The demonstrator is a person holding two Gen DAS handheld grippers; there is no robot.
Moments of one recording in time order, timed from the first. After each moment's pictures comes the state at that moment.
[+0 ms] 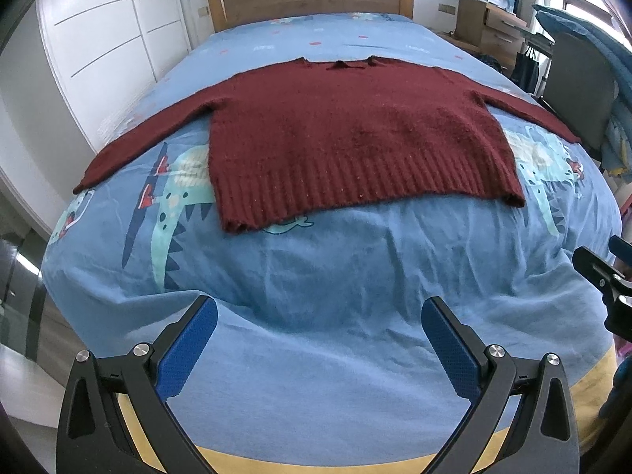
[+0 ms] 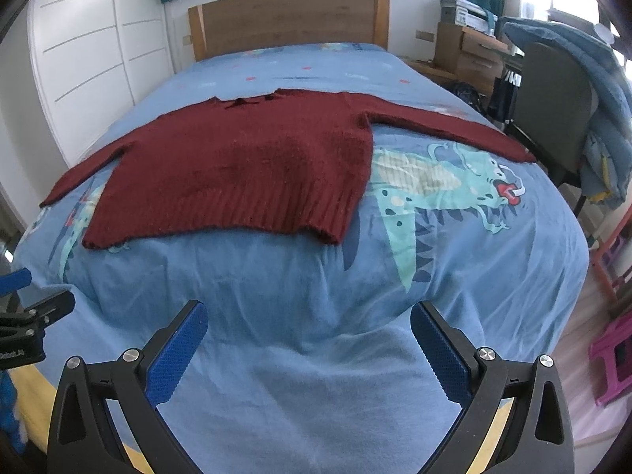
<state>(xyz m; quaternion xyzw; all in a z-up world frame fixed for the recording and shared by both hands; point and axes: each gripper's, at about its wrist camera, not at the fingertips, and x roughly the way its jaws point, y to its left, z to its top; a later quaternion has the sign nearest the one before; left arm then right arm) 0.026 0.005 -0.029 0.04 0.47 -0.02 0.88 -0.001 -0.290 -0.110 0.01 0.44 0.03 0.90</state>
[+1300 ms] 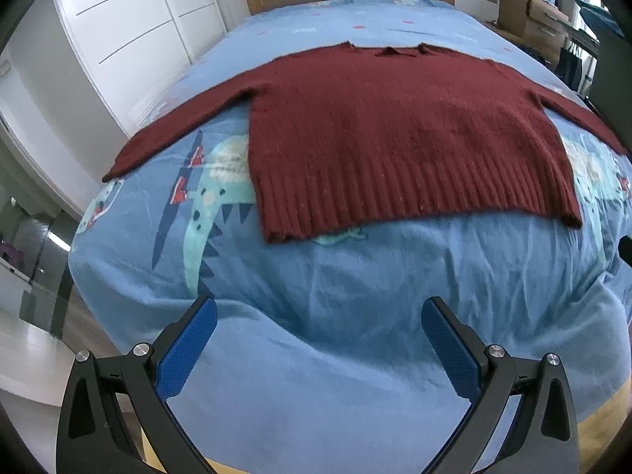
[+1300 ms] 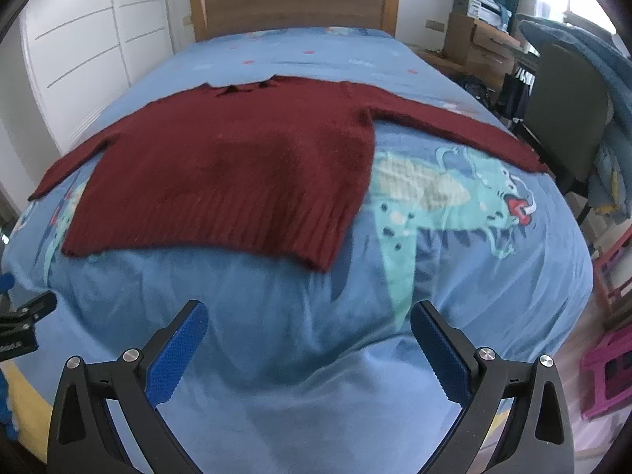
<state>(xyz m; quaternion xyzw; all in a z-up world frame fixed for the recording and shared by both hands) 0.063 0.021 -0.034 0.05 0.49 0.06 0.87 0.057 -0.303 -0.114 -0.01 0.47 0.03 0.88</state>
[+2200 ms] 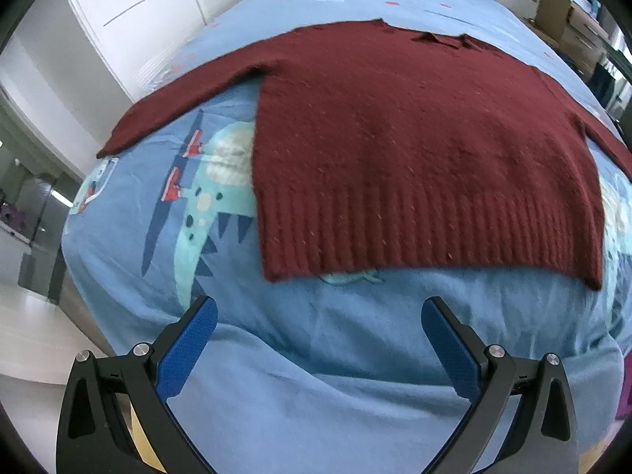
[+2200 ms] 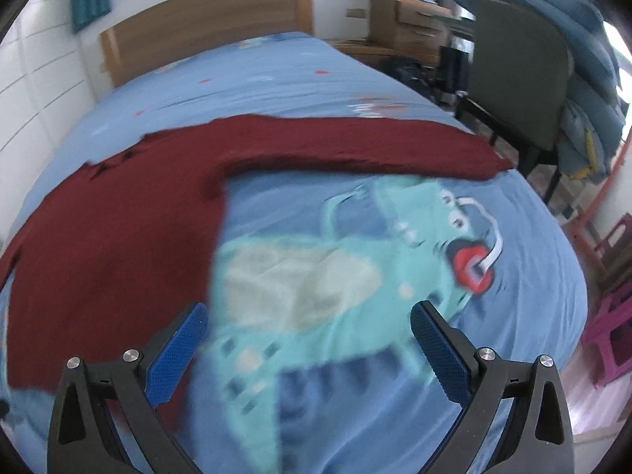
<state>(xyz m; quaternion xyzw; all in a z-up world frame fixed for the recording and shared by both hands) 0.127 0.037 -0.041 0.01 0.55 0.10 0.83 0.204 -0.450 -0.141 0.07 0.46 -0.08 0.88</state>
